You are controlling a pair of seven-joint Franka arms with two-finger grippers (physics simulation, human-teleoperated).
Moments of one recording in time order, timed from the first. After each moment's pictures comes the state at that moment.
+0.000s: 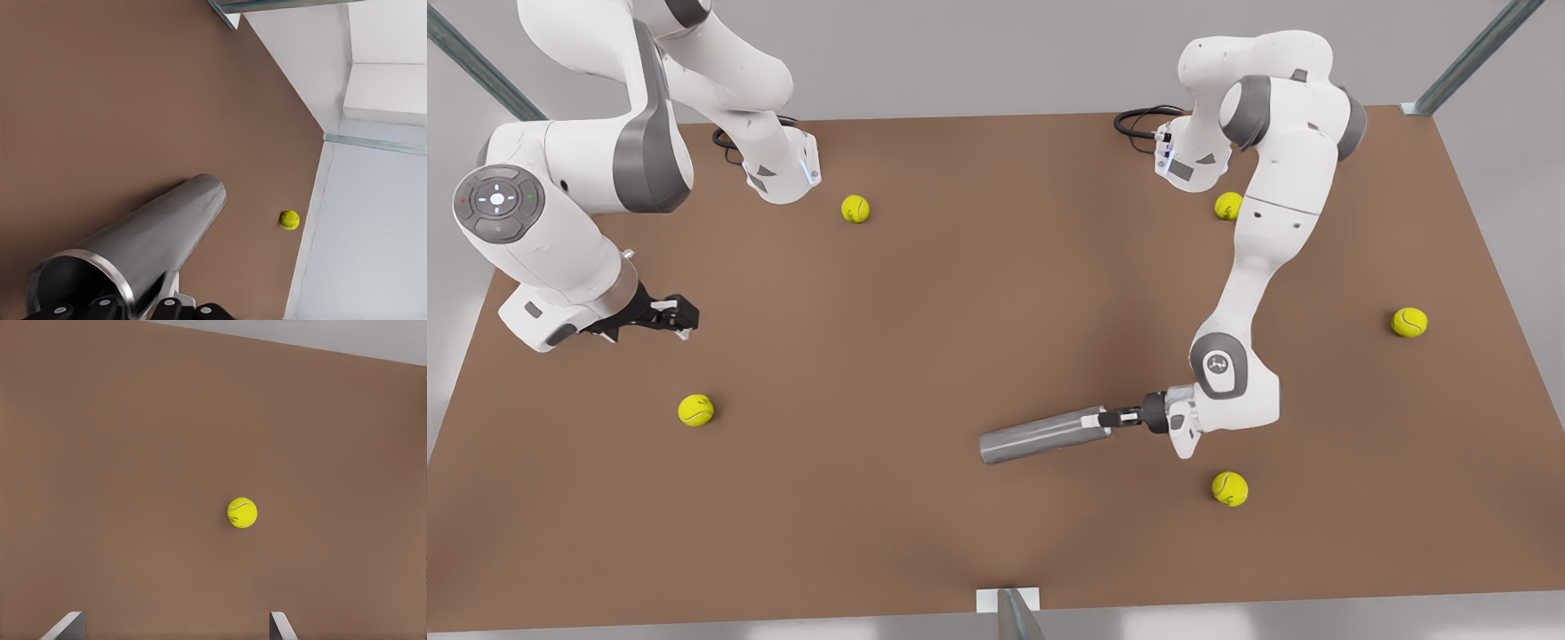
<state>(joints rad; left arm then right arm) -0.11 0.80 -0.17 -1.51 -1.17 2.14 0.34 -0.12 0.20 0.30 -1.35 -0.21 1.51 0.09</state>
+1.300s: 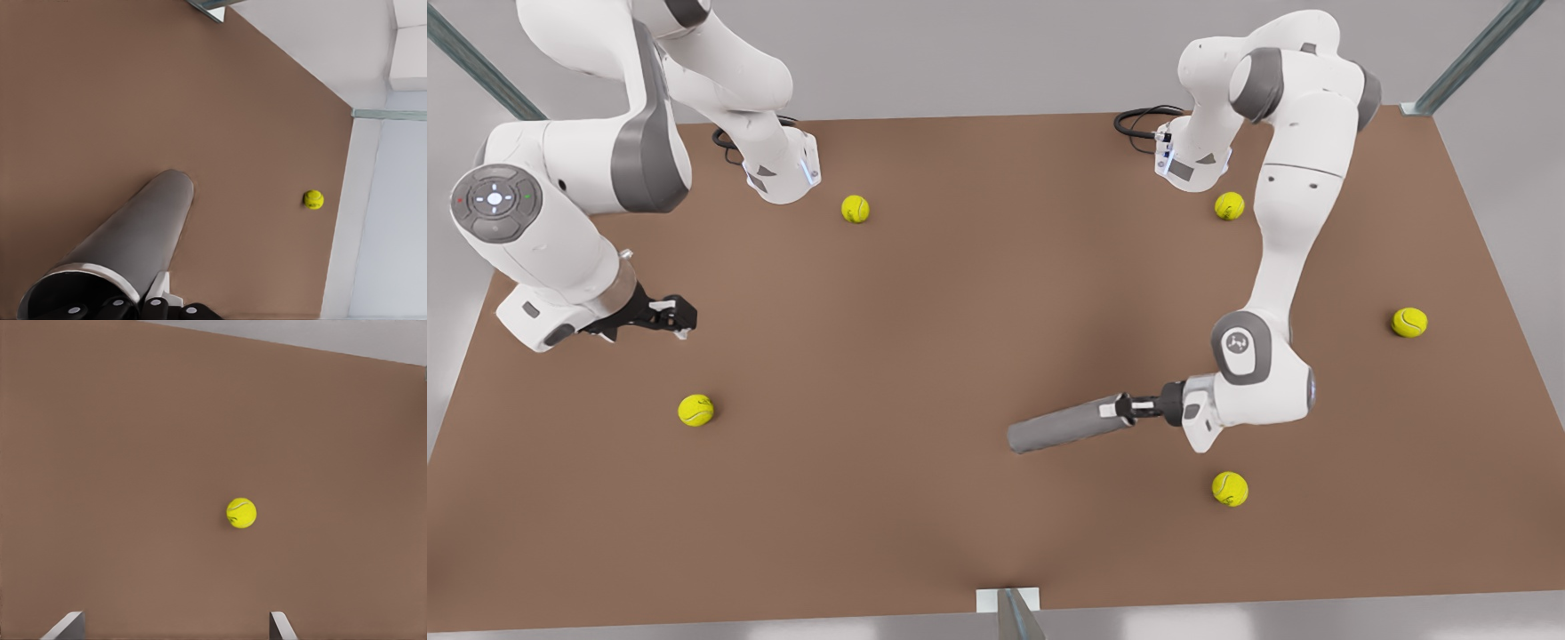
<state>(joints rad) -0.09 0.67 -0.17 -1.51 -0.92 2.07 0.21 -0.12 0.20 0.29 -1.35 -0.21 1.51 0.09</state>
